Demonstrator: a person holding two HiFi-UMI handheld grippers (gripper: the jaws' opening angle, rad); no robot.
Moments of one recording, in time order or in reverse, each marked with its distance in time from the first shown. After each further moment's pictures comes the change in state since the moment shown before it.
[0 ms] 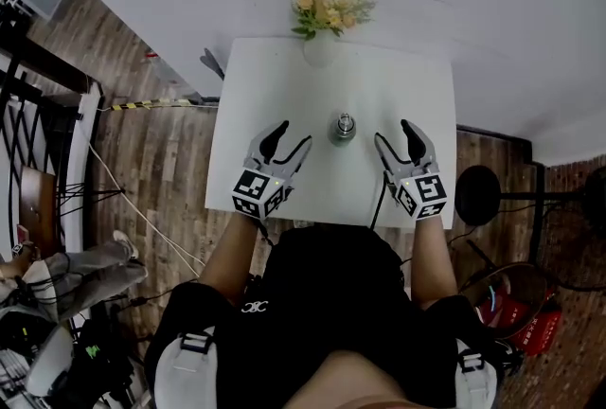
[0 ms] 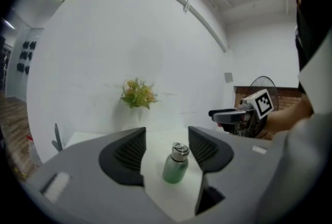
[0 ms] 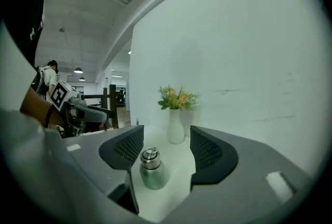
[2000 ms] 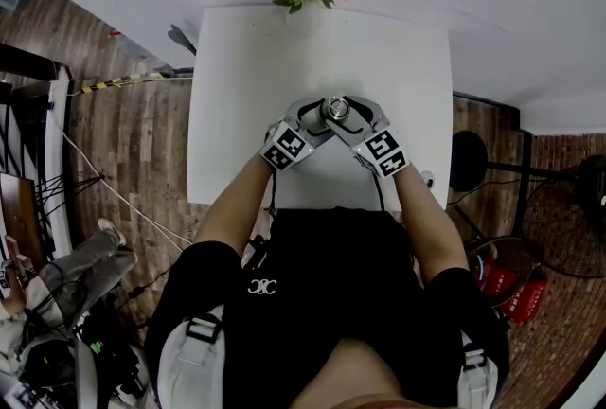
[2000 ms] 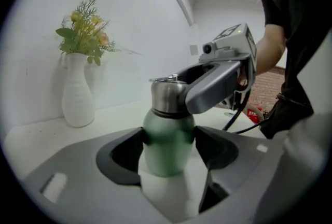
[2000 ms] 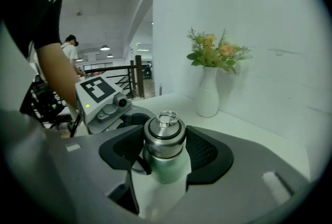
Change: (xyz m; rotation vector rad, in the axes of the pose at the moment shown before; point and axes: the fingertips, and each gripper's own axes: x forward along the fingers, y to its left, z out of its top) left arm 0.136 -0.042 -0.153 0.227 0.234 -0.418; right arm 0.103 0.049 -0.120 -0.148 0.332 0.310
